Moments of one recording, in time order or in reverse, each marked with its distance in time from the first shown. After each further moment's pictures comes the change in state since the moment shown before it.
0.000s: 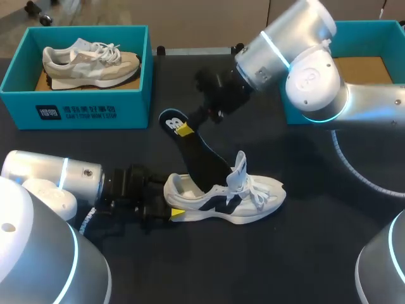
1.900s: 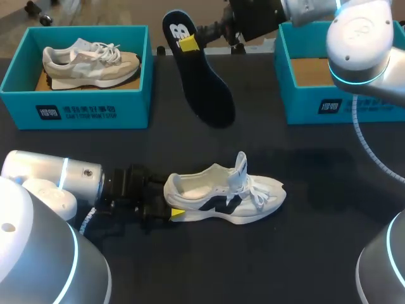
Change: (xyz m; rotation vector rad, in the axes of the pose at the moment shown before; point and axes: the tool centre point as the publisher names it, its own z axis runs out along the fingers) left arm 0.000 0.000 0.000 0.000 0.000 0.000; right arm 0.044 0.151 -0.138 -0.261 -0.149 -0.003
